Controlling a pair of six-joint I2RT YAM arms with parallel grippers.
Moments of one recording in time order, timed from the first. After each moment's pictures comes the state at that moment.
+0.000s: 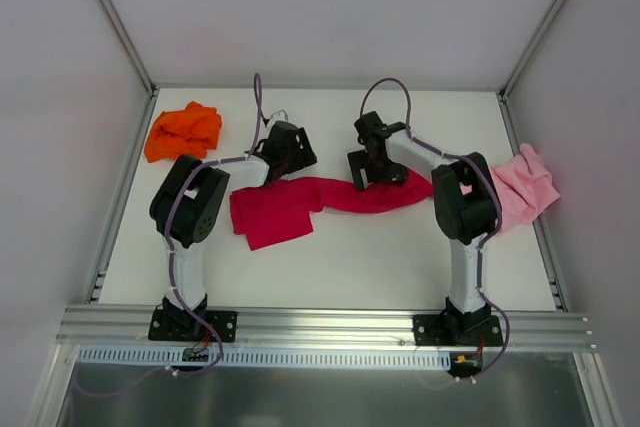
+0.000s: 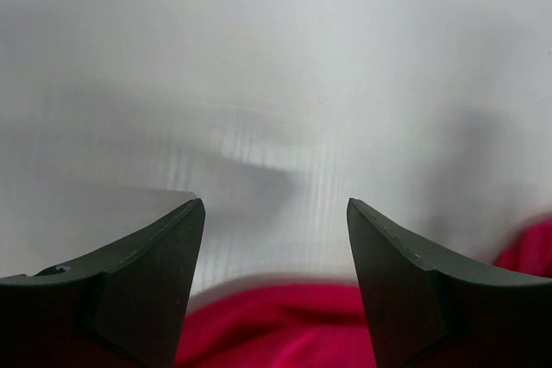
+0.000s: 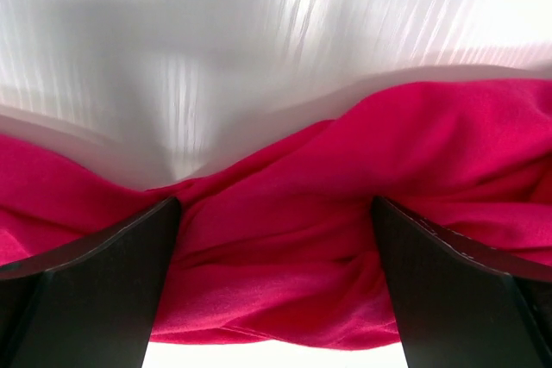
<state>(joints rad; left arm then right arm) -0.49 1.98 1.16 0.12 -0.12 -0.74 0.48 2.08 1.56 -0.81 0.18 0.22</state>
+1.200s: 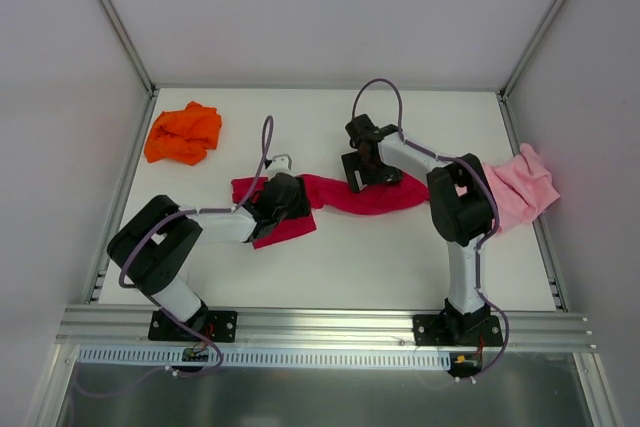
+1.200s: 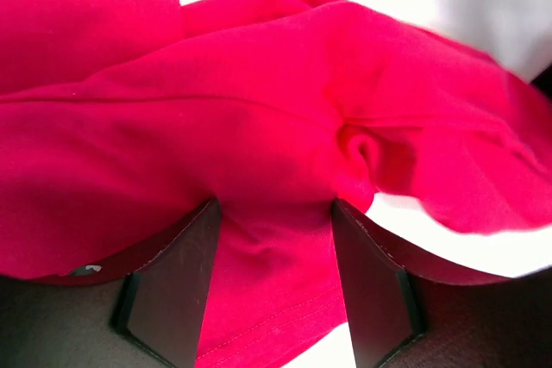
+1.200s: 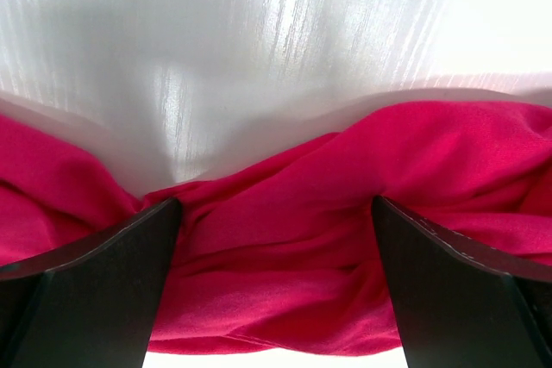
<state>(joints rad) -0.71 1.60 0.66 0.21 -0.29 -0.67 0.53 2.07 1.54 -0.79 0.23 0.23</state>
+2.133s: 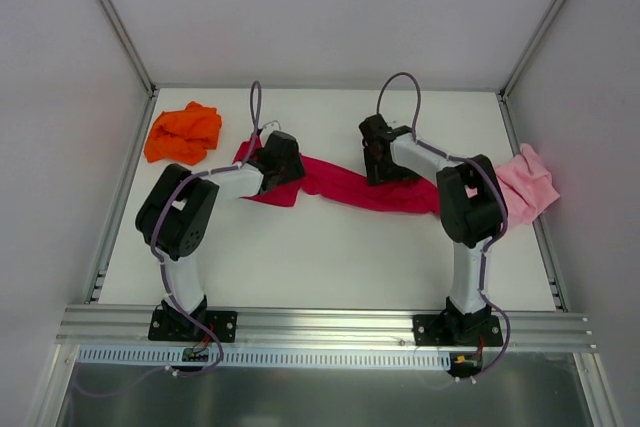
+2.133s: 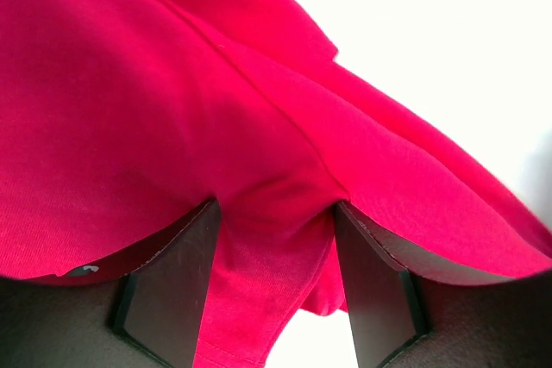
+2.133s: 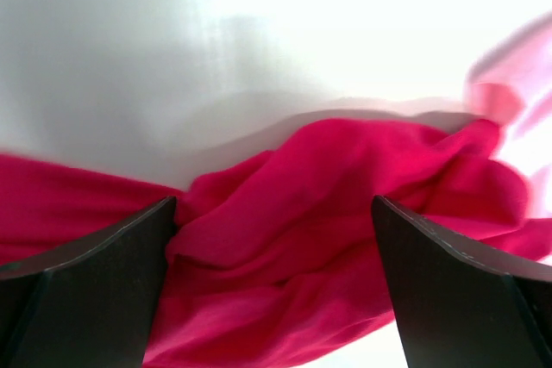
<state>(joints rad) -0.51 1.86 1.06 0.00 -0.25 -0.72 0.49 2.02 1.46 -0.74 0.46 0.33</state>
